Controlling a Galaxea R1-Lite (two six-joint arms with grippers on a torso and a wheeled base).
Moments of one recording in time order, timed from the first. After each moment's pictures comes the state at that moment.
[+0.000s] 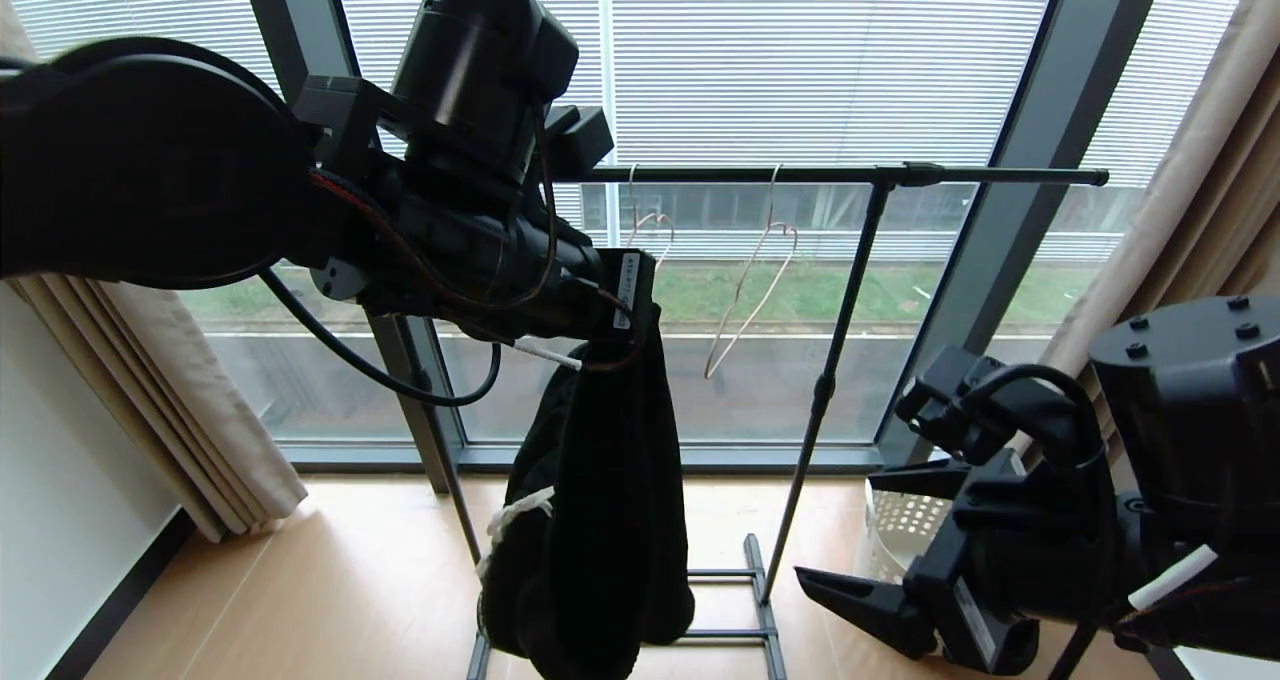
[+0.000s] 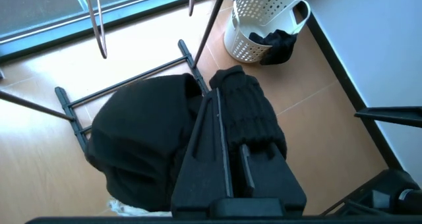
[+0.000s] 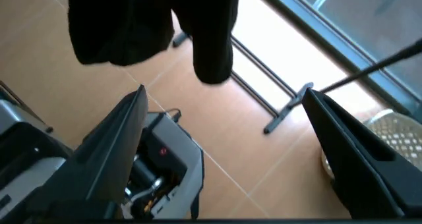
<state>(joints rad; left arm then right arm) -0.71 1.82 -1.68 0.46 0.06 -0.24 0.78 1.43 -0.83 0.06 -0.06 0.02</state>
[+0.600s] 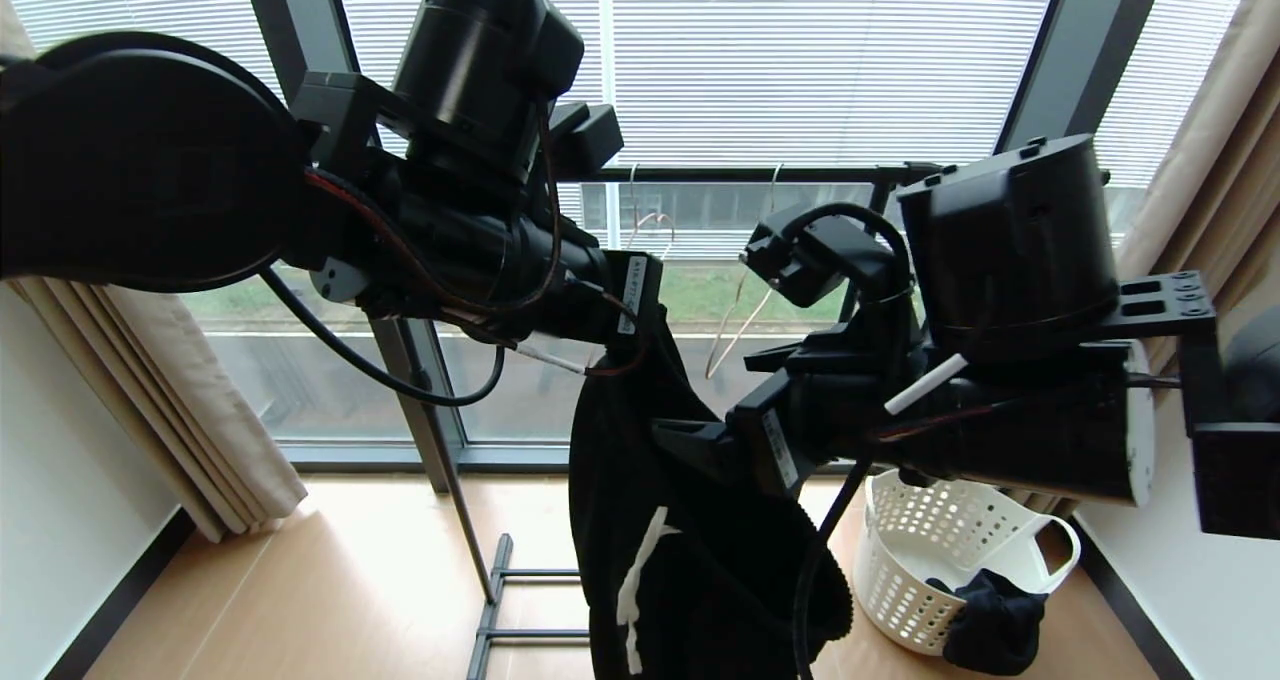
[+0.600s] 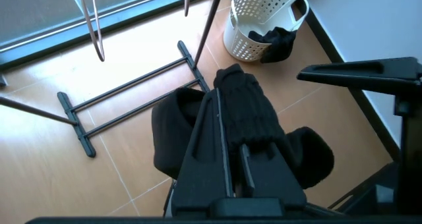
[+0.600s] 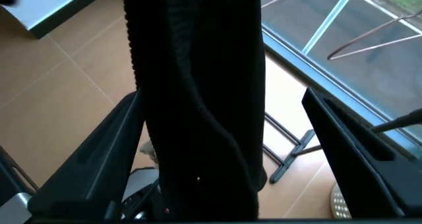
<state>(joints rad) -0.72 1.82 -1.68 0.46 0.06 -0.22 0.83 1.69 -1.19 0.02 -0.11 0.06</state>
